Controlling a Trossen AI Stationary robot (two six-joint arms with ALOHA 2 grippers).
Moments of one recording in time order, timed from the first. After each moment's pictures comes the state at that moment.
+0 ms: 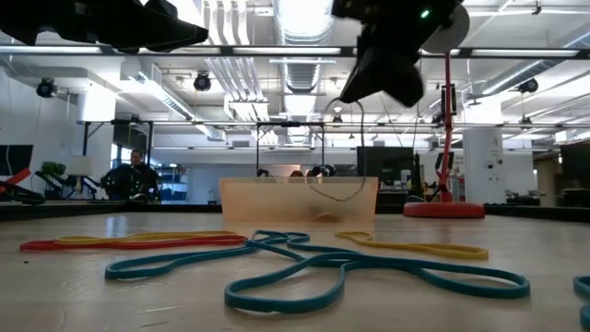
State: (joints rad) left arm -0.27 0.88 0.41 0.34 -0.25 0.38; right arm 0.34 1.73 1.23 -0.59 0.94 0.03
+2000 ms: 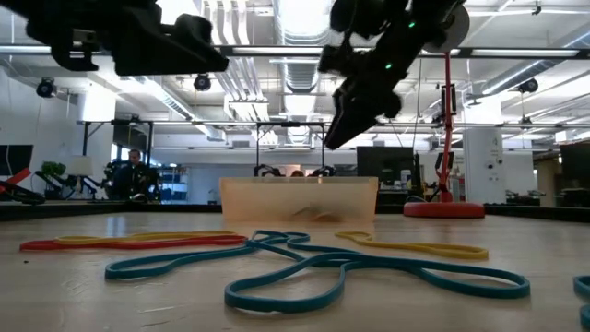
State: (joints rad) left arm -0.27 1.14 0.52 0.29 -0.11 0.40; right arm -0.09 1.66 1.12 -0.36 0.16 -0.22
